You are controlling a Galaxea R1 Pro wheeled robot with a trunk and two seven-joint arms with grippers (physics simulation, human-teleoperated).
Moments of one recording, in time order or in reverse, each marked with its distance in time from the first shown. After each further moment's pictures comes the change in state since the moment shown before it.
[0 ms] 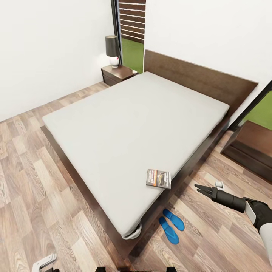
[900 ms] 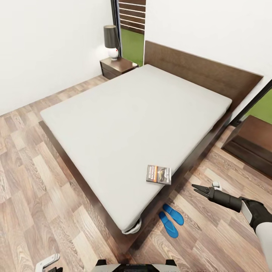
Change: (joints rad) left arm 0.000 -0.029 0.002 0.039 0.000 -0.132 0.001; right arm -0.002 0.022 0.012 -0.002 -0.007 0.002 0.002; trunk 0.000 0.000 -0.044
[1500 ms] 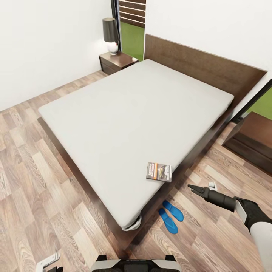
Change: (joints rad) left arm 0.001 -0.003 0.000 0.000 0.000 -0.012 0.000; right arm 0.000 0.033 -0.004 0.000 -0.005 -0.007 -0.093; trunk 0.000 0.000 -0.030
